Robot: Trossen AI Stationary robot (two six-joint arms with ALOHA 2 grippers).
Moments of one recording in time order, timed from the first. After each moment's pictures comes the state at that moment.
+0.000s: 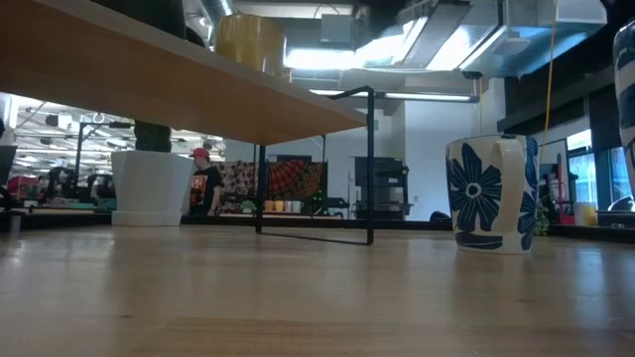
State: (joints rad) left arm -0.22 0.20 0.45 -0.46 -0.80 -0.59; right arm 0.10 1.96 2.21 -1.55 0.12 -0.26
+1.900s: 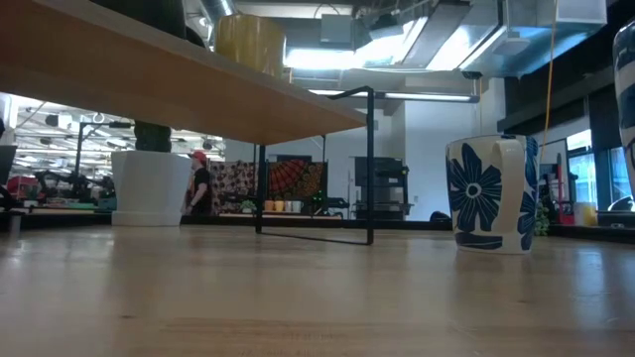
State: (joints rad) left arm -0.22 0.20 0.45 -0.46 -0.75 -0.59; right arm 0.94 1.60 1.12 -0.90 -0.23 1.56
